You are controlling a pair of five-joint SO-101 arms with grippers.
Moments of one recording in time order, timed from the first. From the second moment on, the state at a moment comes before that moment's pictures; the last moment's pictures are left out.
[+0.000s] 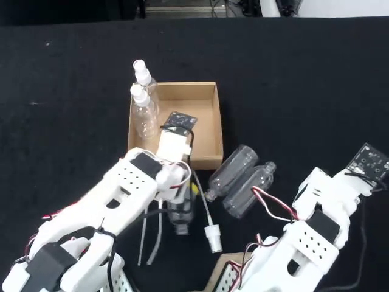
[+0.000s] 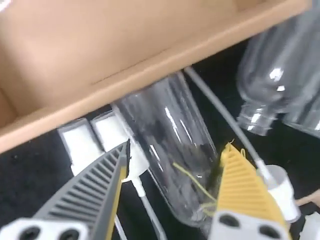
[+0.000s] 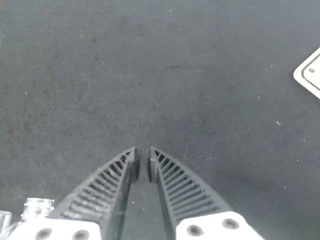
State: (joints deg) left arm 29.4 -22.8 46.6 56.2 10.5; right arm 41.8 -67.2 80.3 38.5 -0.7
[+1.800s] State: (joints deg) left arm 34.0 -21.6 53.8 49.6 5.6; right arm 41.2 -67.2 83.2 38.5 -0.7
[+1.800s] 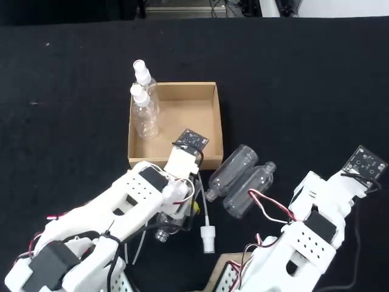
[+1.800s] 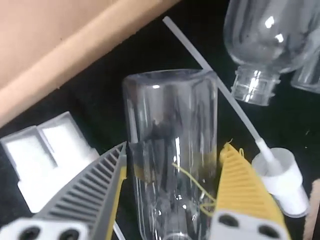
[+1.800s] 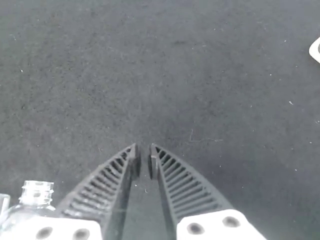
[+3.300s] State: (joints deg) left arm -10.3 -45.1 5.8 94.5 -15.9; right arm 41.2 -67.2 86.0 35.3 -0.7
